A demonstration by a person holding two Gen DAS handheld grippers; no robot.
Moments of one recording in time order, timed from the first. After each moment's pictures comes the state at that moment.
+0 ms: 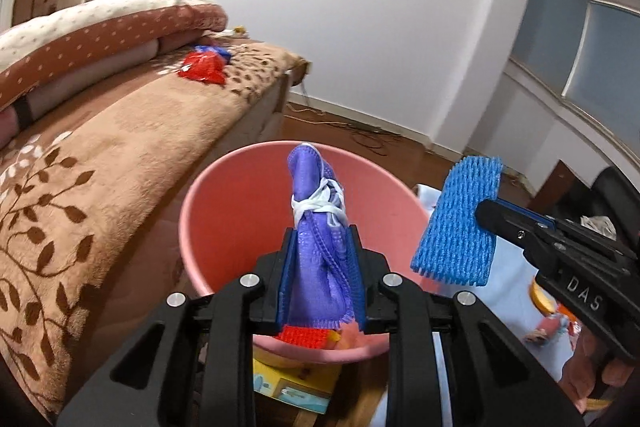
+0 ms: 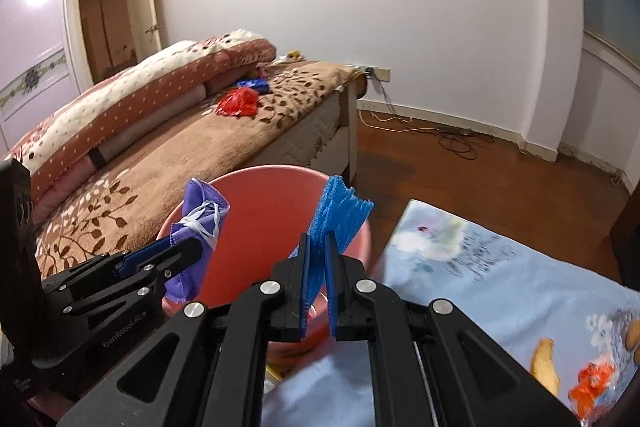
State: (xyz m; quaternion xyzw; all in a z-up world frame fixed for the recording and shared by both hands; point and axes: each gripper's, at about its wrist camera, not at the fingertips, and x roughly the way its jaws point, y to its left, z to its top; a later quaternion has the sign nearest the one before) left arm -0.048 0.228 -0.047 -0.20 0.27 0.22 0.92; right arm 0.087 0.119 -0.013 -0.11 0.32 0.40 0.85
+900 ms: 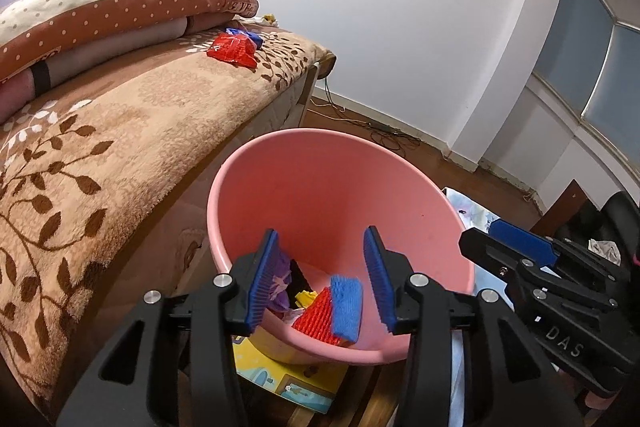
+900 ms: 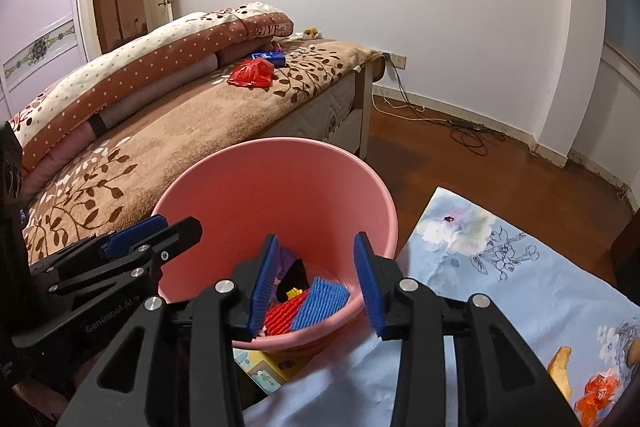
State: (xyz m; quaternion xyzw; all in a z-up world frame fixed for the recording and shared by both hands) left arm -0.056 0.244 -0.059 -0.24 0.27 0.25 0.90; right arm 0.086 0.139 -0.036 -0.14 0.34 0.41 0.83
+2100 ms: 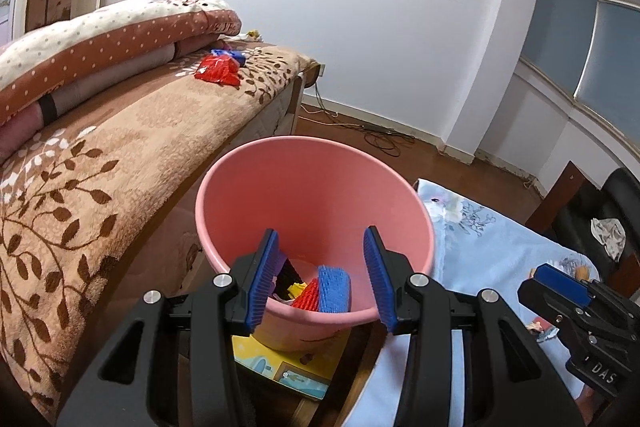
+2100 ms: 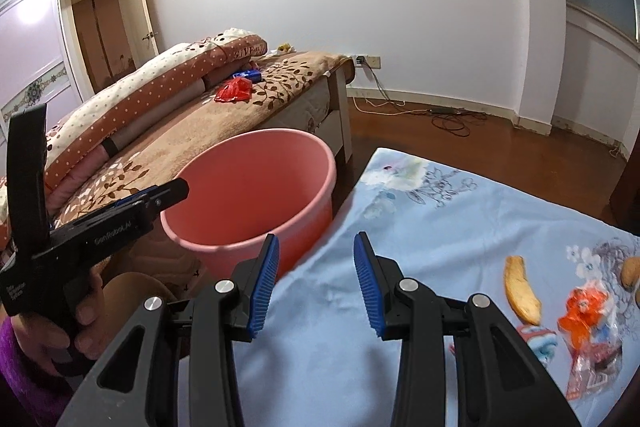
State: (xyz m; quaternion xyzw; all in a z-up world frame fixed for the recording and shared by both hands) left arm -0.067 0.203 -0.033 -0.19 0.27 0.24 0.91; right arm 0.057 0.028 -0.022 -0.07 0.34 0.39 0.85
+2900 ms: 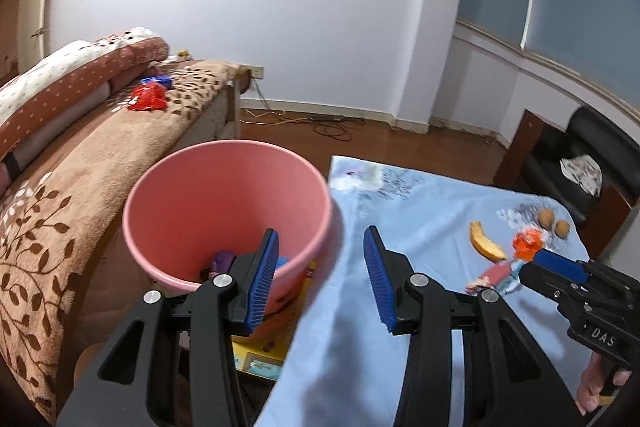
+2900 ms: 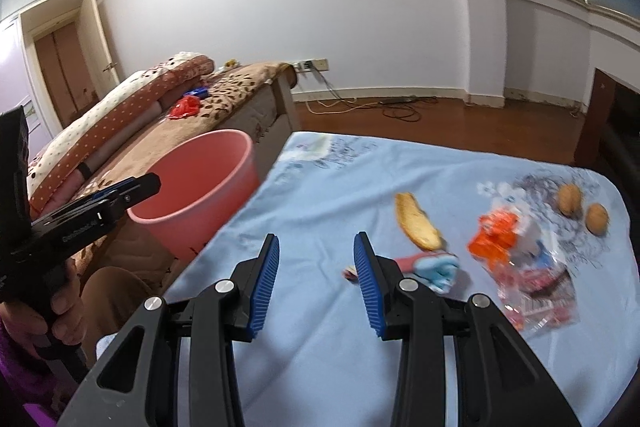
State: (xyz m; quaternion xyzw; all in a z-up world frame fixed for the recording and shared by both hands) left arm -0.050 0.119 -0.019 -0.11 0.29 0.15 0.94; right arm 0.052 -0.084 -0.027 -0.02 0.35 0.32 0.88
